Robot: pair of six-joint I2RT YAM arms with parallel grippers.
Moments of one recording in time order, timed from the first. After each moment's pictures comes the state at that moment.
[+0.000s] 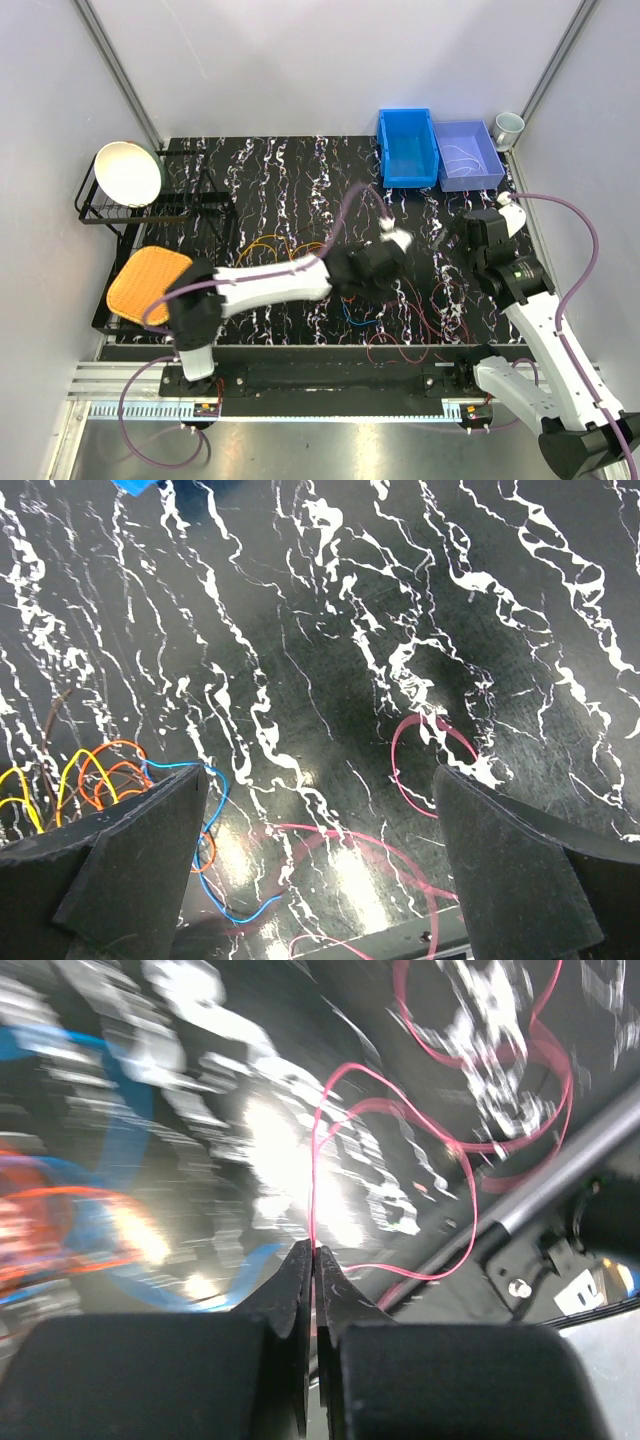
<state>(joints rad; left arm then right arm) -1.21 1.84 1.43 -0.50 -0.11 -0.61 0.31 0.86 0.96 -0.86 0.37 0.75</state>
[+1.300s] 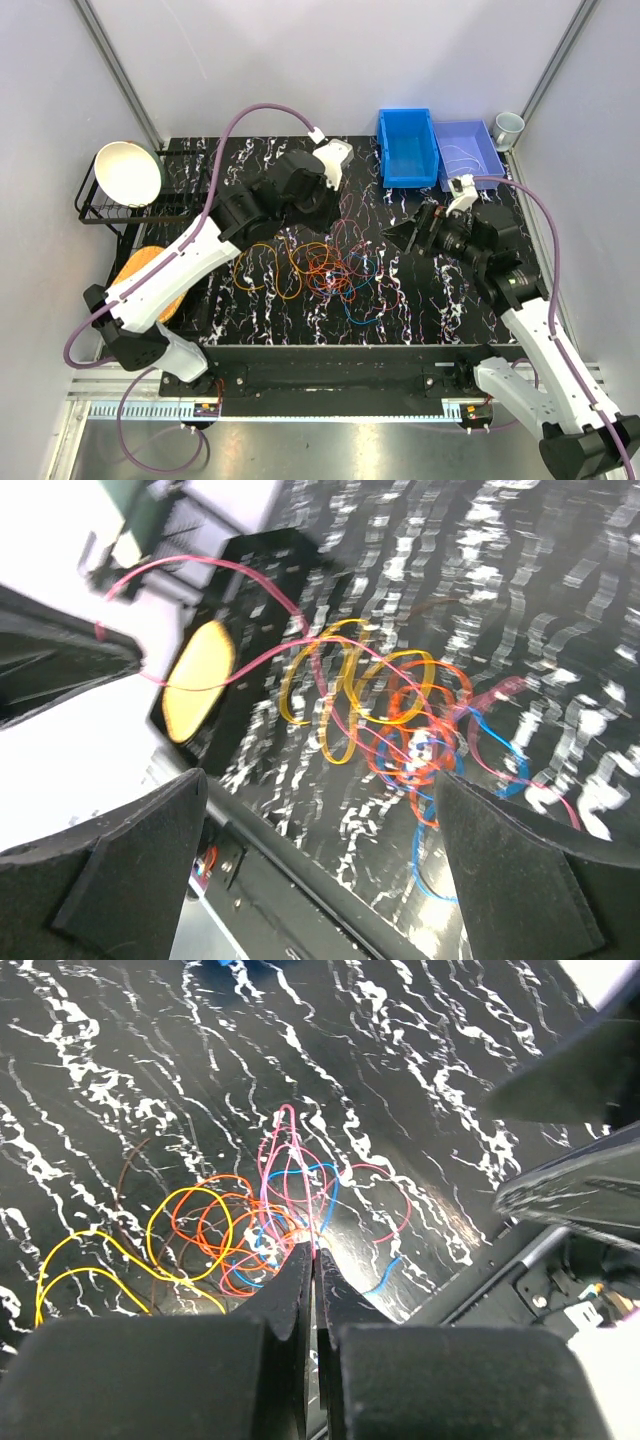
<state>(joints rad) -0.91 1.48 1.75 -0.88 -0.11 -0.29 0.31 0.81 0.86 -0.33 -0.44 0.61</state>
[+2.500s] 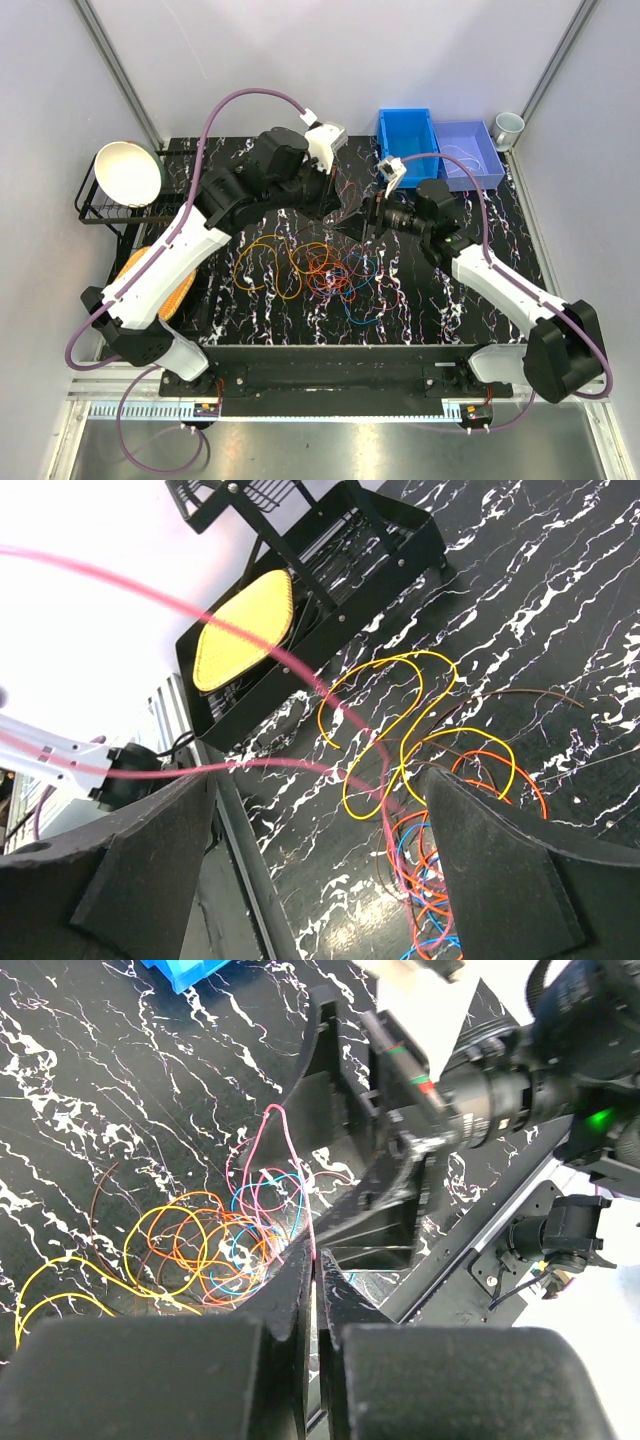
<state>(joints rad) -0.84 1.51 1.90 -0.95 0.08 -0.26 0.48 1.27 0.89 0.23 -0.66 0.46</state>
